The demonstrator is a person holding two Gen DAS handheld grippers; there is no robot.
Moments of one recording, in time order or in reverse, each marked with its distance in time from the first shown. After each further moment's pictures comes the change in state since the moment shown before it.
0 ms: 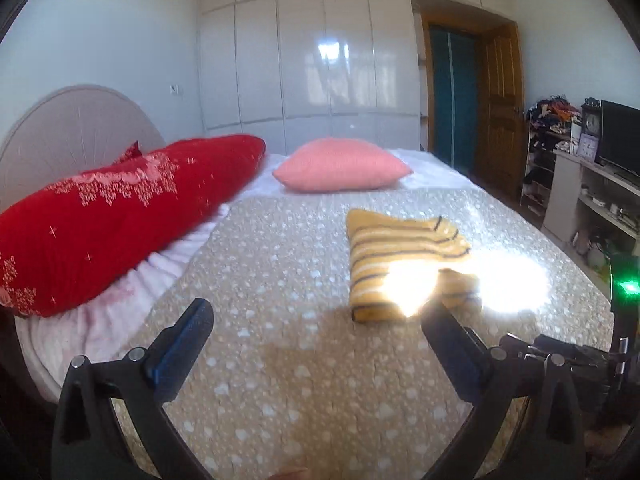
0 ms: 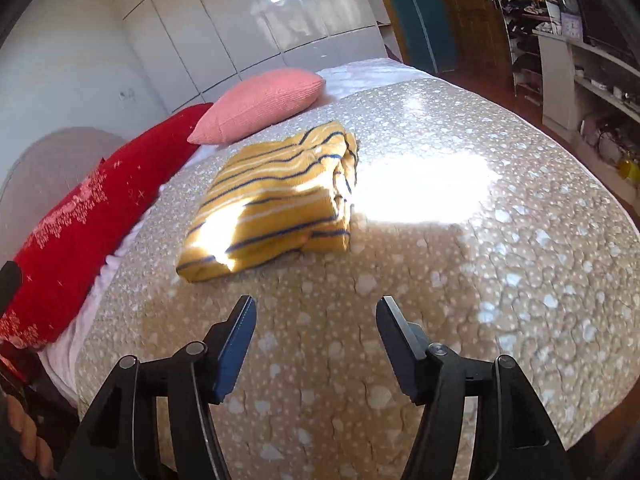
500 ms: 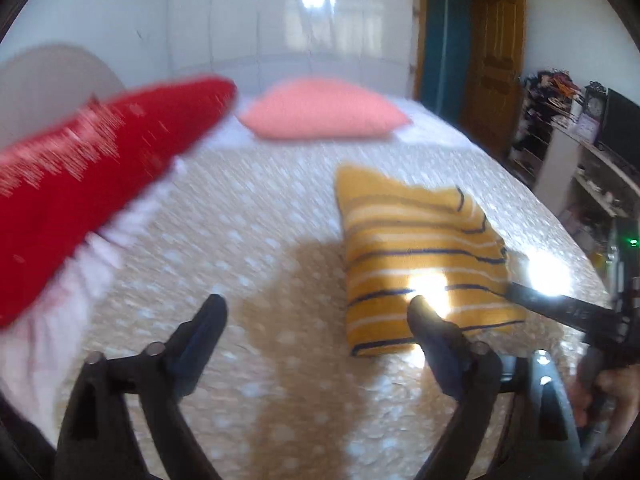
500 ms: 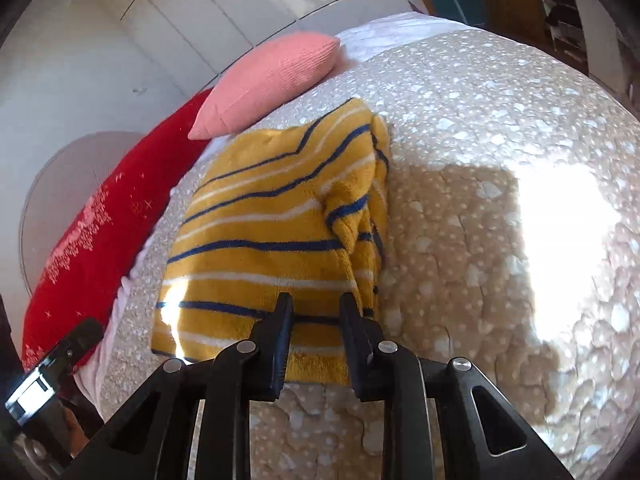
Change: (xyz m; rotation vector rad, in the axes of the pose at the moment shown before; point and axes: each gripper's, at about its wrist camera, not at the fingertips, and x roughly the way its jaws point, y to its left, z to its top) left arm 0.112 0.009 0.044 0.001 0.121 -0.045; right arm 0.113 -0.037 0.083 0.104 0.114 0.213
